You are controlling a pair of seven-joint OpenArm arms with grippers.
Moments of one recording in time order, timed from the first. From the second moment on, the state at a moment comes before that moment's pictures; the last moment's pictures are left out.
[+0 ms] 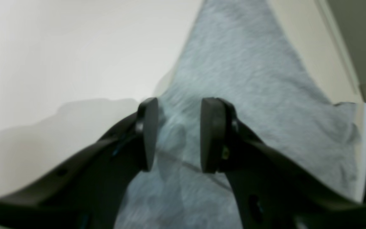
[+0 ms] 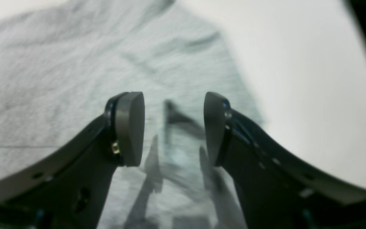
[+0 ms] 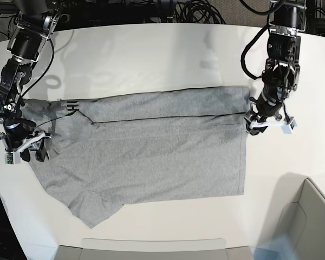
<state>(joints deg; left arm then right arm) 6.6 -24.2 0.9 94.5 -64.3 30.0 26.3 11.3 20.5 25.2 75.0 13.5 31.1 -29.3</state>
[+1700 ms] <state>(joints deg) 14.1 -21.3 0.7 92.5 -57.8 21.3 42.1 4.1 26.0 36.6 59.8 14.0 33.9 -34.0</state>
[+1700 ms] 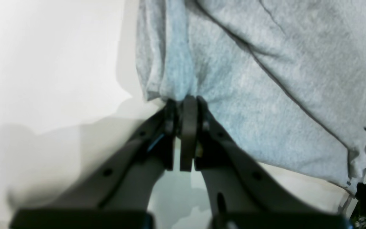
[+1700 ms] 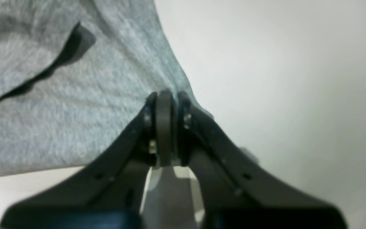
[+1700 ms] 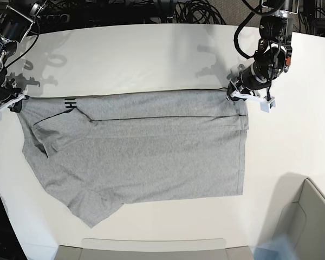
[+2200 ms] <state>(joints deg) 21.9 -21.5 -2.9 93.4 -59.7 18.9 39.8 -3.7 18.5 37.6 72.8 7.0 40.1 -31.4</state>
